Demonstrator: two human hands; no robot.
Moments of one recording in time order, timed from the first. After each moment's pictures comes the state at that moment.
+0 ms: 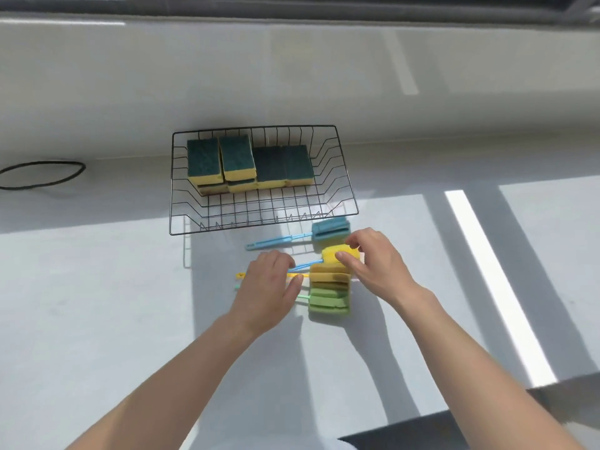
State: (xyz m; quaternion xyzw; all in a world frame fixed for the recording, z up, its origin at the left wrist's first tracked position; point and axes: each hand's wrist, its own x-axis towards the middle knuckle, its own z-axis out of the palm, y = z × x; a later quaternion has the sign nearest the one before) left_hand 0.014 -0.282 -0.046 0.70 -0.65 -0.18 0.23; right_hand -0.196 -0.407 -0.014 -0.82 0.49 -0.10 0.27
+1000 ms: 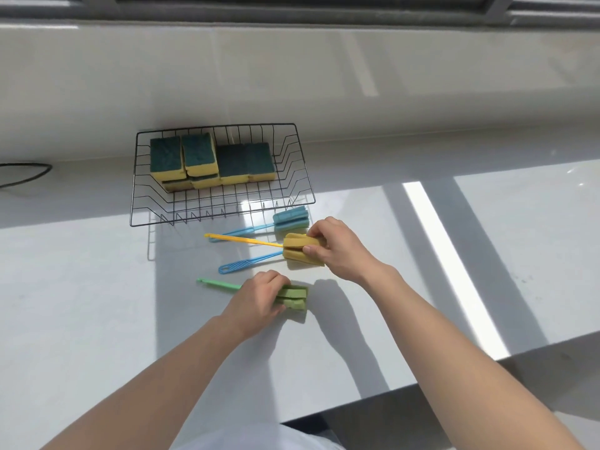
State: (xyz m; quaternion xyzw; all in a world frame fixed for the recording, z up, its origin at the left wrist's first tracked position) left_hand -0.050 -0.269 -0.071 0.62 -0.72 -0.27 0.14; right_hand -0.228 -0.407 0.000 -0.82 0.45 -0.08 0.35
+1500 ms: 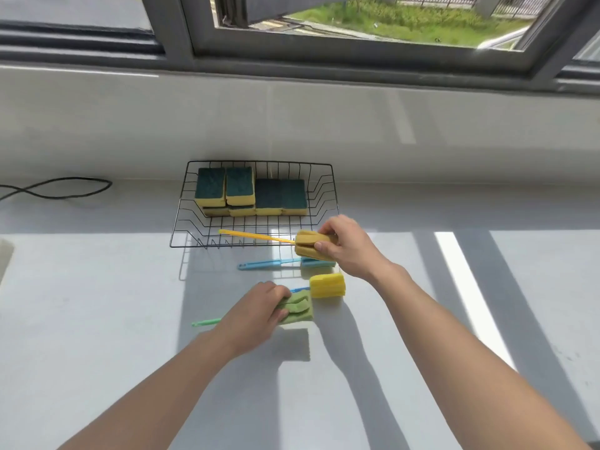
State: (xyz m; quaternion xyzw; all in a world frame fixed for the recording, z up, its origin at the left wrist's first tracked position) left_hand -0.008 -0.275 -0.034 0.67 -0.67 -0.26 0.21; right_hand -0.171 -0.468 0.030 -0.85 0.39 -0.10 0.32
